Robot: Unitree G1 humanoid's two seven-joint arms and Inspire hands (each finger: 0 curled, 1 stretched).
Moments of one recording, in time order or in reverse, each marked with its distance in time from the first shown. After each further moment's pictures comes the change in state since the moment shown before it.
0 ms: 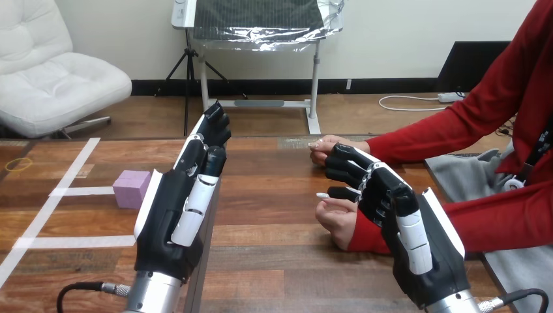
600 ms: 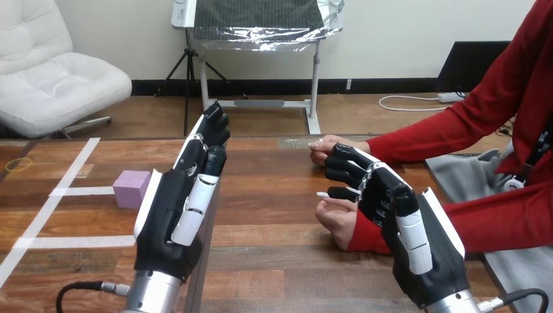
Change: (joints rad) left arm -0.012 0.007 0.006 0.009 0.017 0.003 0.016; right arm 0.000 0.000 0.000 0.000 0.000 0.000 -0.001
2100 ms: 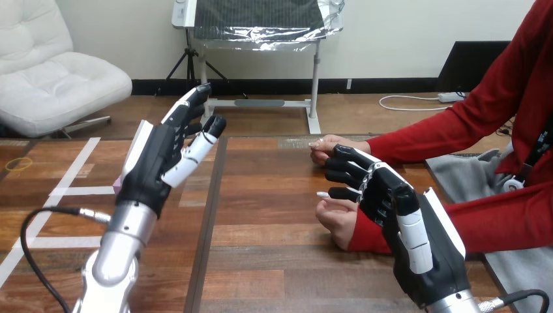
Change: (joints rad) left arm -0.504 0.220 0.066 0.678 0.266 -0.115 0.158; right arm 0.000 0.001 0.000 0.001 -0.003 0.000 -0.011
